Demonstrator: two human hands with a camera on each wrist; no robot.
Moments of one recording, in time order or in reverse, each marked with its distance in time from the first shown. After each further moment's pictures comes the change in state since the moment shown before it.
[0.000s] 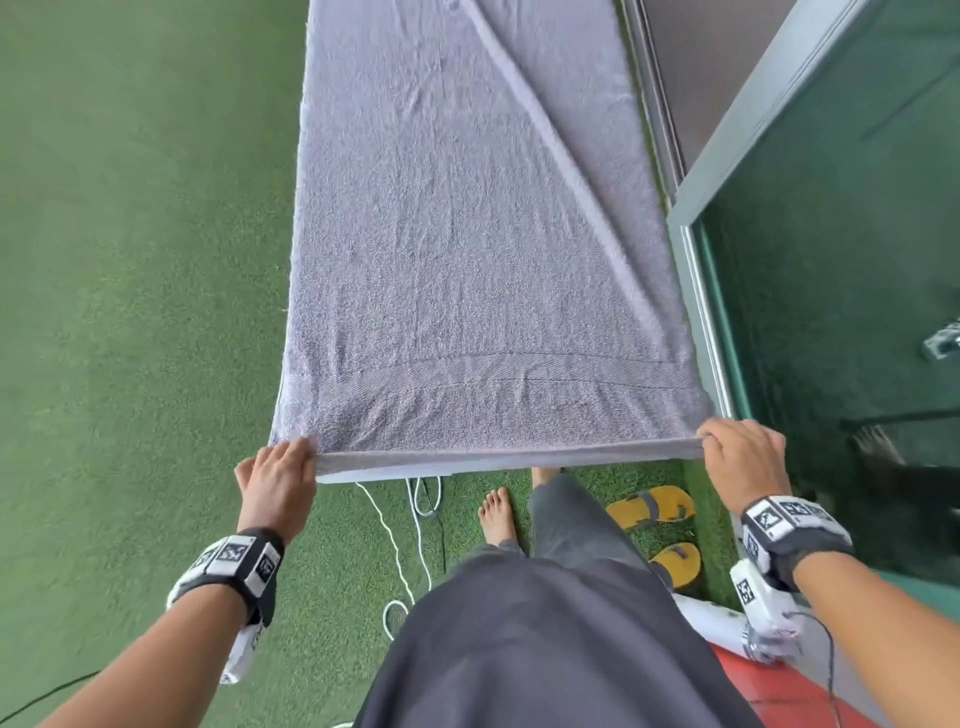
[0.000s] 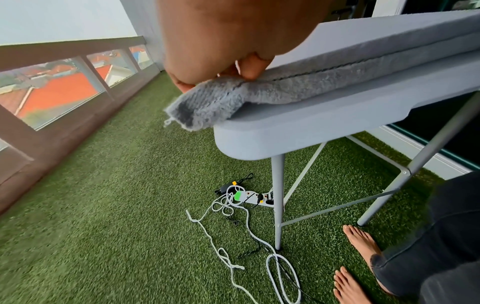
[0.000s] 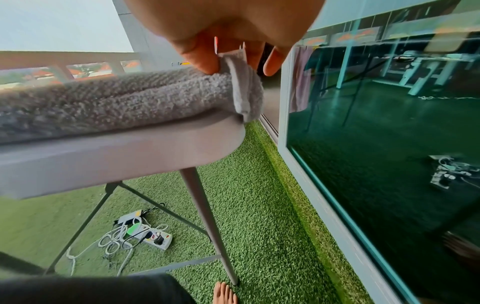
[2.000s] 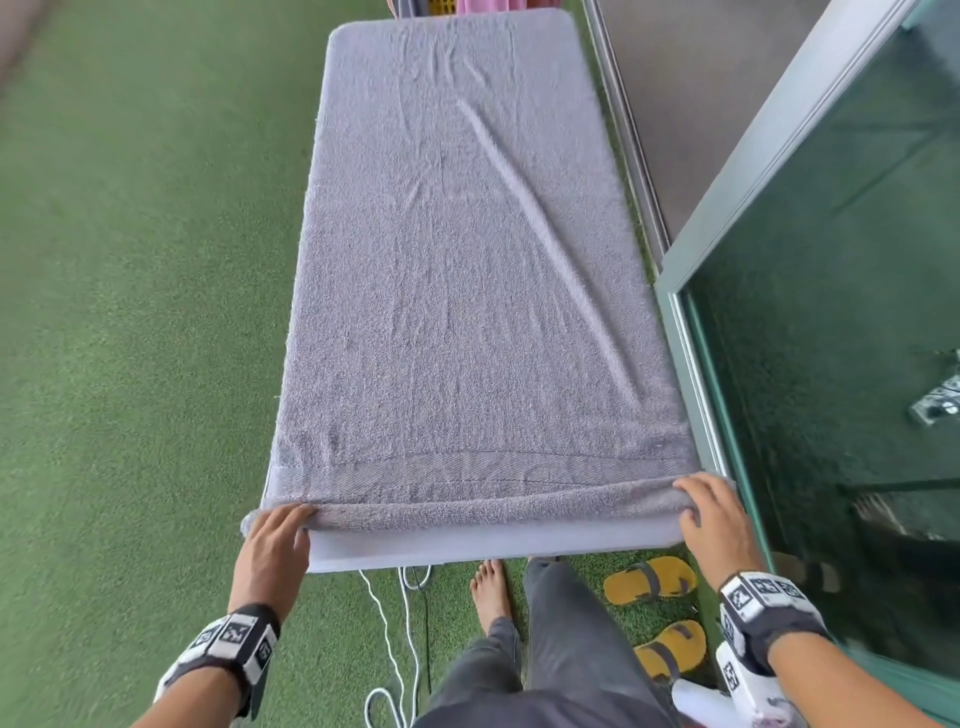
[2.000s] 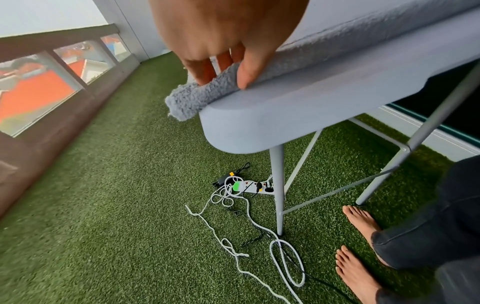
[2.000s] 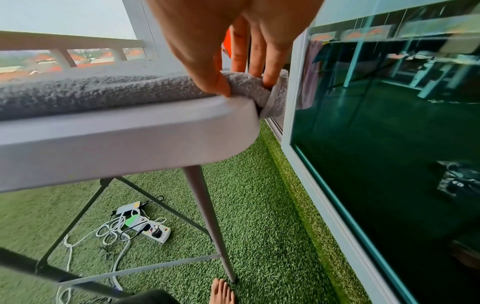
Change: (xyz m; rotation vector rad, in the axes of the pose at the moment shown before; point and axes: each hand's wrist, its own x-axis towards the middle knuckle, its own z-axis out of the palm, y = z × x) left_hand 0.028 -0.002 0.017 -0.060 0.132 0.203; right_hand 0.026 -0.017 0.018 0.145 0.056 0.041
